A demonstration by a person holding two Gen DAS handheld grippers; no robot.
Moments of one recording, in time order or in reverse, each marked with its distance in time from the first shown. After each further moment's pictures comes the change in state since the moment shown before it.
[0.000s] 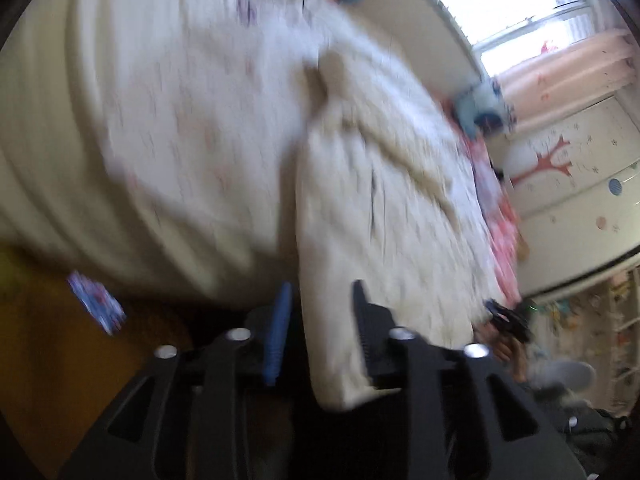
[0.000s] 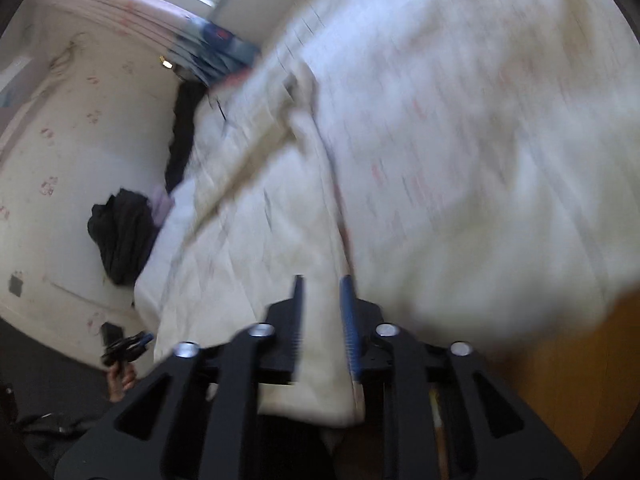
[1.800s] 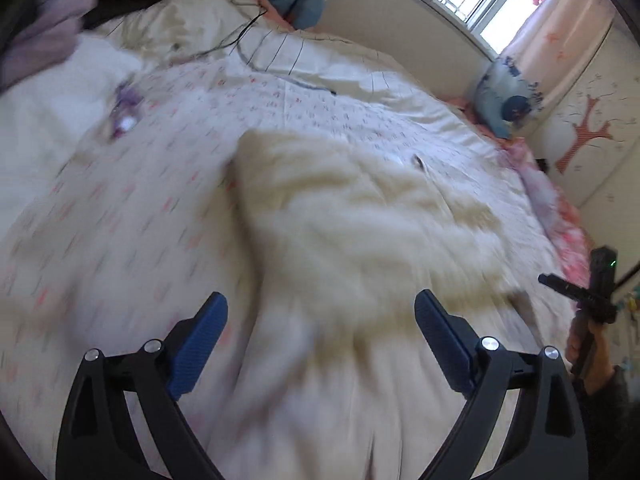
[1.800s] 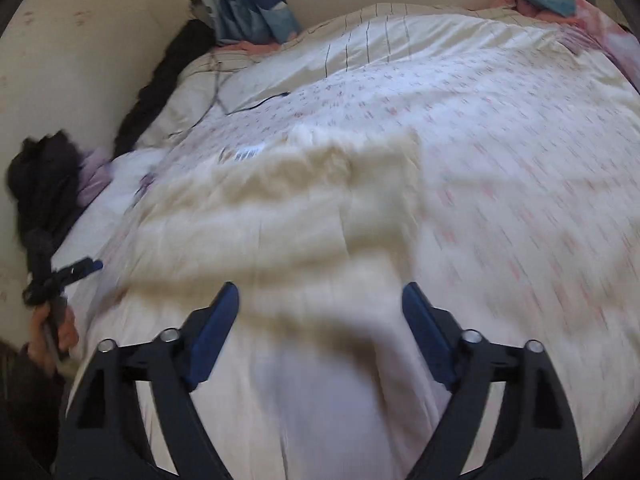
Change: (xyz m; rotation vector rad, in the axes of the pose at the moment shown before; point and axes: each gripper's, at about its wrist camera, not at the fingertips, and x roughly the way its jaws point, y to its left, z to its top) left arm 0.193 -0.077 0.145 0.230 -0.049 0.145; right arm 0.194 0.103 0.146 -0.360 0.073 -0.219
